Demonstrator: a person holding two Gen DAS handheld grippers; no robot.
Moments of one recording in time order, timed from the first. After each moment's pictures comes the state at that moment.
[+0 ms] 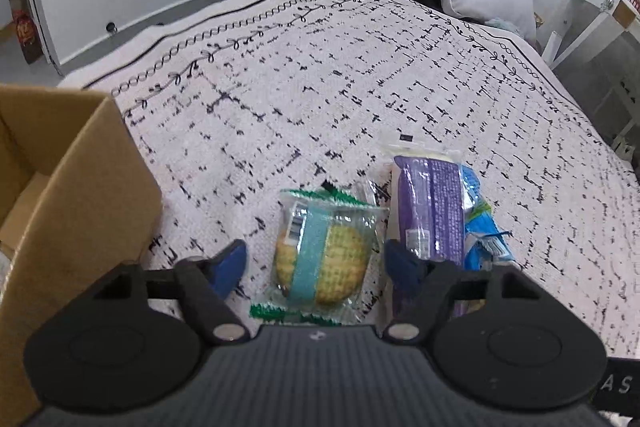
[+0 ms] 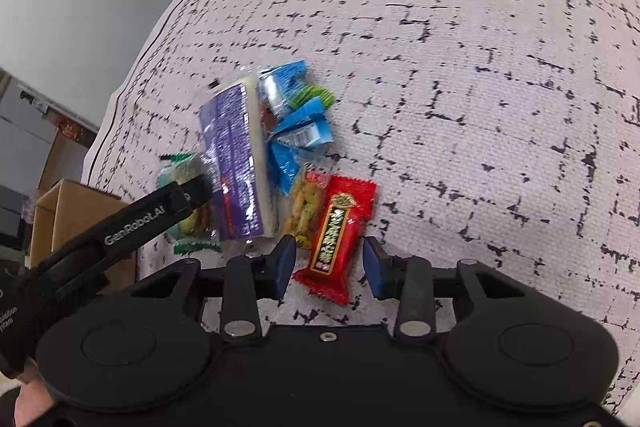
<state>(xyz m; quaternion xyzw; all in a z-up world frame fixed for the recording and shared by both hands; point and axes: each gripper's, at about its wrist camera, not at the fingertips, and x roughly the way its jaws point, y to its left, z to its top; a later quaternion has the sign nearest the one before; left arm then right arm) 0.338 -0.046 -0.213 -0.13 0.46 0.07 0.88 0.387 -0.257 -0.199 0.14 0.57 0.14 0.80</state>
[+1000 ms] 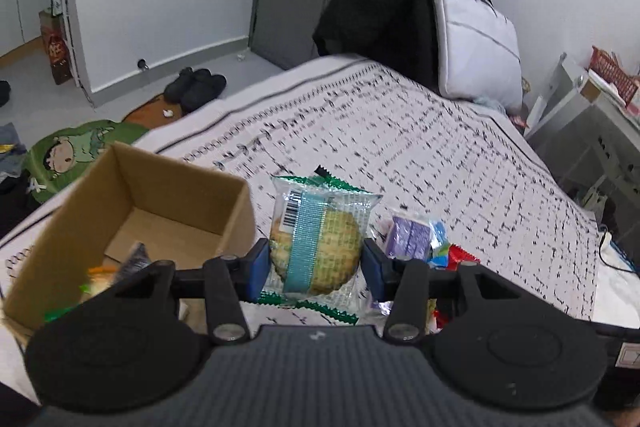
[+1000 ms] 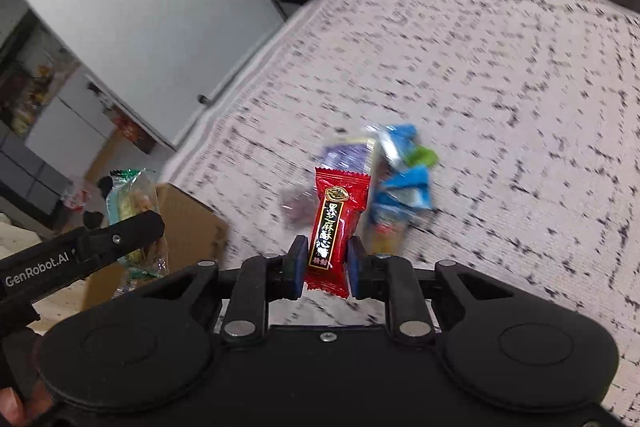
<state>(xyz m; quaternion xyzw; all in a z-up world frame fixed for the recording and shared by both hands) 0.261 -0.010 -0.102 -0.15 0.39 0.10 0.91 0.368 -0.233 -0.140 0.13 0.48 0.23 0.84</state>
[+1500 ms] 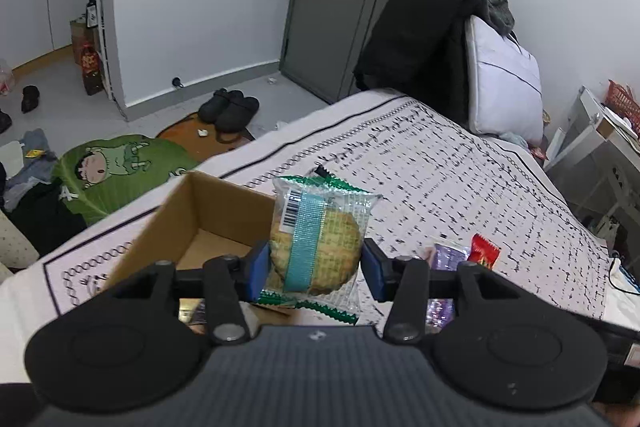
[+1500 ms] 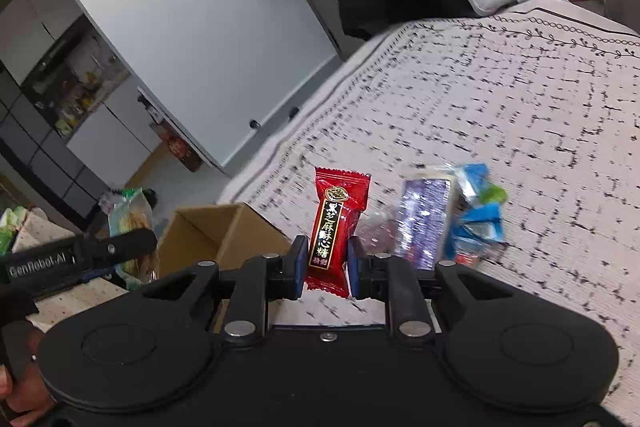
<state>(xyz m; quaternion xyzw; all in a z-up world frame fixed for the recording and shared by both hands) 0.227 0.036 -0.073 -0.15 0.36 0.13 0.91 0.351 -0.206 -0.115 0.14 0.42 0.29 0.85</state>
